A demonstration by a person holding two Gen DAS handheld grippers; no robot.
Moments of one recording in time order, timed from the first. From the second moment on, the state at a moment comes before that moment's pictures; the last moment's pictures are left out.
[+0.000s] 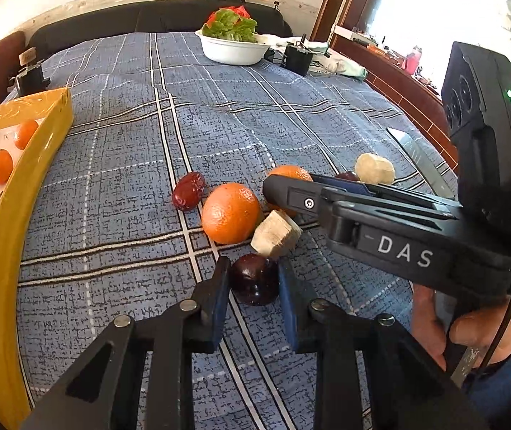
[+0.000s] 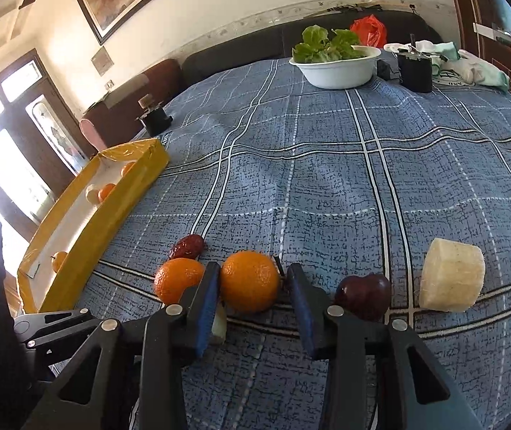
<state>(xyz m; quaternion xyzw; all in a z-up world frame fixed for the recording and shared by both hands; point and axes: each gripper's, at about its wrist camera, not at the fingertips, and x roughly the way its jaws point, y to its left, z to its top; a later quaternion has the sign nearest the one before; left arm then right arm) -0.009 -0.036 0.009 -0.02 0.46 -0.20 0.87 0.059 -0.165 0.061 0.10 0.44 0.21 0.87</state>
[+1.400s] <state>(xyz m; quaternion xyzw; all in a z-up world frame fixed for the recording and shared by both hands) -0.018 -0.001 0.040 -0.04 0.40 -0.14 0.90 0.037 -0.158 0.091 0.10 0.36 0.26 0.89</state>
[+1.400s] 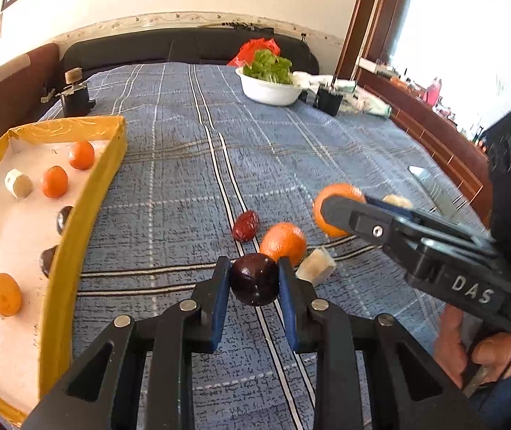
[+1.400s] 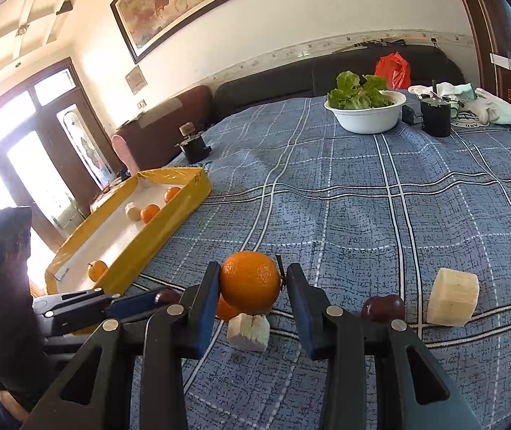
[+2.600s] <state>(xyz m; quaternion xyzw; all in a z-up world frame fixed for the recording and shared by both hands) -0.048 0.226 0.026 -0.16 0.40 0.04 0.90 -0.007 0.090 0.082 -0.04 0.42 0.43 0.80</state>
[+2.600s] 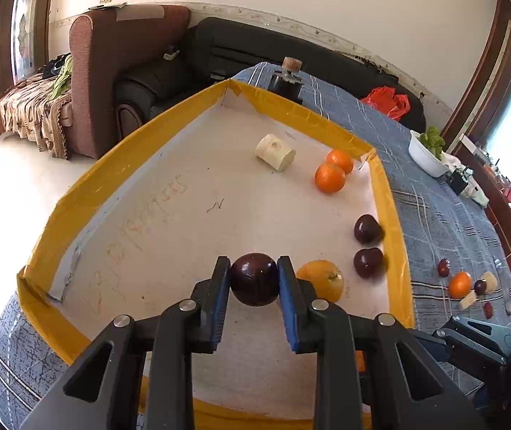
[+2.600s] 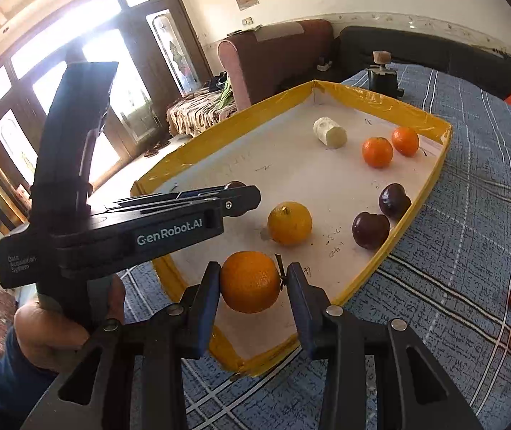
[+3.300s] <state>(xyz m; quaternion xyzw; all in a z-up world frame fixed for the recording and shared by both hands) -0.038 0.218 0.020 -0.13 0.41 0.06 0.90 -0.022 0.103 0.078 -0.12 0.38 0.43 0.81</state>
